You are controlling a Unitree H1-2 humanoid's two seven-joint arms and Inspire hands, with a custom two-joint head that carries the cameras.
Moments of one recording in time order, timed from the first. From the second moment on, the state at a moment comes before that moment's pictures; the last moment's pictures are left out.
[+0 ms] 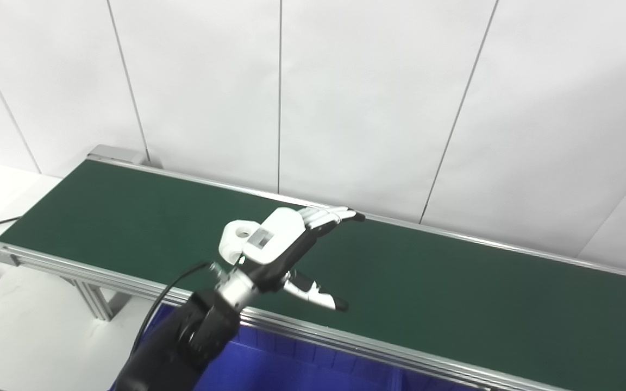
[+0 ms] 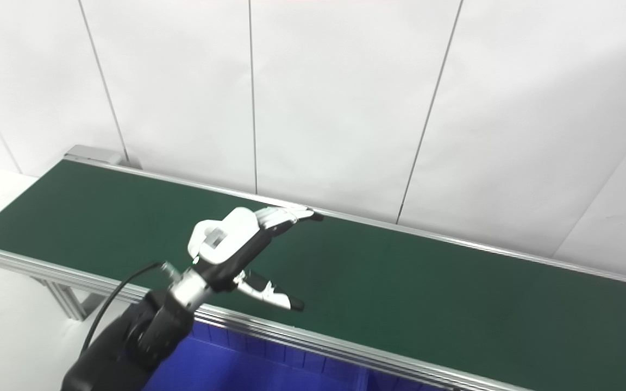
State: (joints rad) left arm -0.51 0.21 -0.34 0.34 0.74 -0.38 0.04; right arm 0.21 -0.10 -0.07 0.32 0.01 -0.41 0.02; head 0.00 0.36
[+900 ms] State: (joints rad) left arm -0.91 0.18 -0.56 1.16 0.85 -0.34 0.19; right arm 0.22 -0.08 -0.05 0.31 0.01 -0.41 0.02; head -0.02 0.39
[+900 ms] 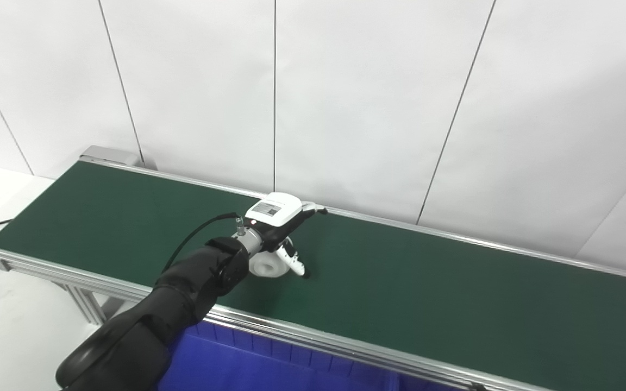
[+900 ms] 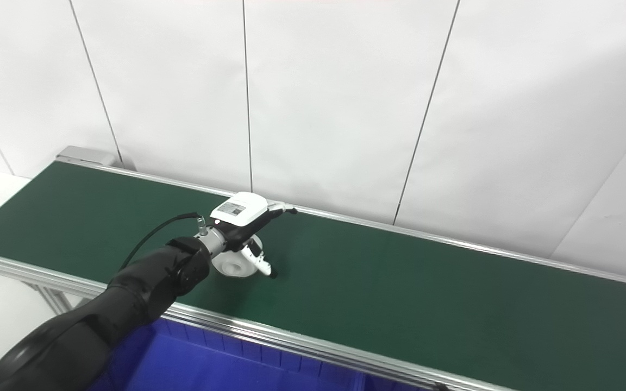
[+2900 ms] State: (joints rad) left arm -0.92 0.15 -0.61 1.12 0.79 -0.27 0.12; right arm 0.25 -0.08 -0.03 0.24 -0.02 -0.41 0.00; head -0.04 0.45
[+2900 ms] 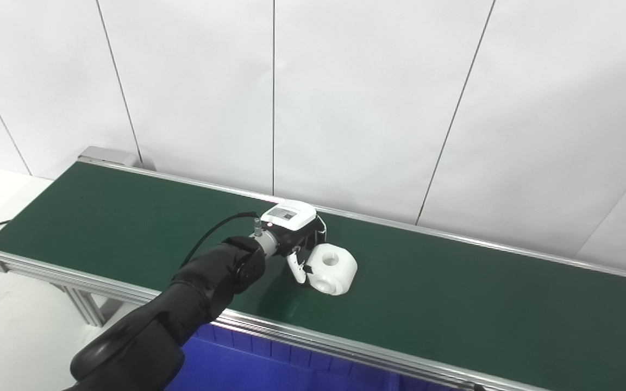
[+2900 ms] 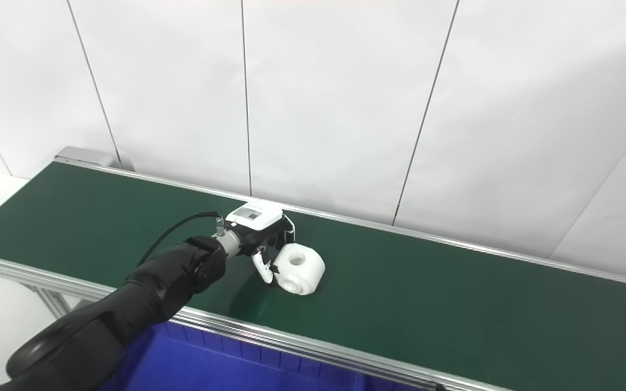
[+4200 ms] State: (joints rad) left arm -0.35 0.47 -0.28 0.05 0.65 -0.19 -0.16; right arm 0.28 -0.19 -0.06 0.16 0.10 -0.40 0.10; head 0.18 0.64
